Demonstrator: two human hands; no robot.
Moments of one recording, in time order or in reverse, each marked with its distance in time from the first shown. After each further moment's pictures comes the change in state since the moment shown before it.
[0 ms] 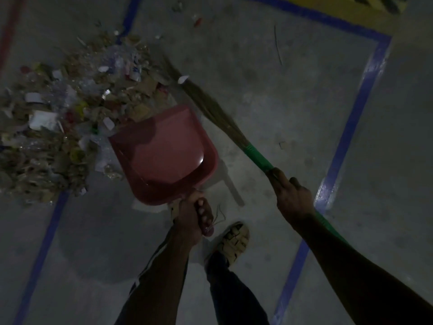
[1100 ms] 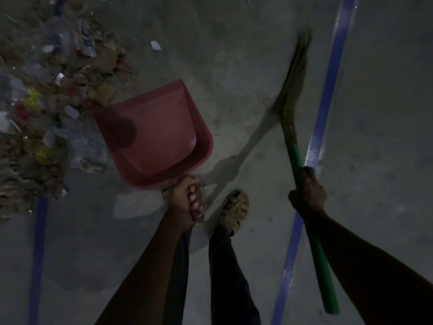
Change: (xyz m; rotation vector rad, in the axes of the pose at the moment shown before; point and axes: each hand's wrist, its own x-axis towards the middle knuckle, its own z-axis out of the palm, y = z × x) left_hand 0.017 -0.029 -0.045 0.136 -0.128 -0.036; right_hand -0.114 -0.013 0.056 0.341 -0.263 0.866
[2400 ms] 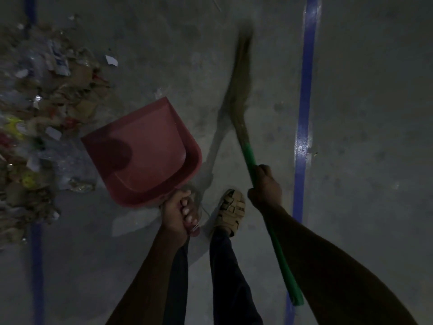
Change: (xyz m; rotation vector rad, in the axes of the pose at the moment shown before) left_hand -0.001 -0.034 -0.013 0.016 -0.061 -0.043; right_hand -0.026 -0.046 0.054 0.260 -0.050 -0.091
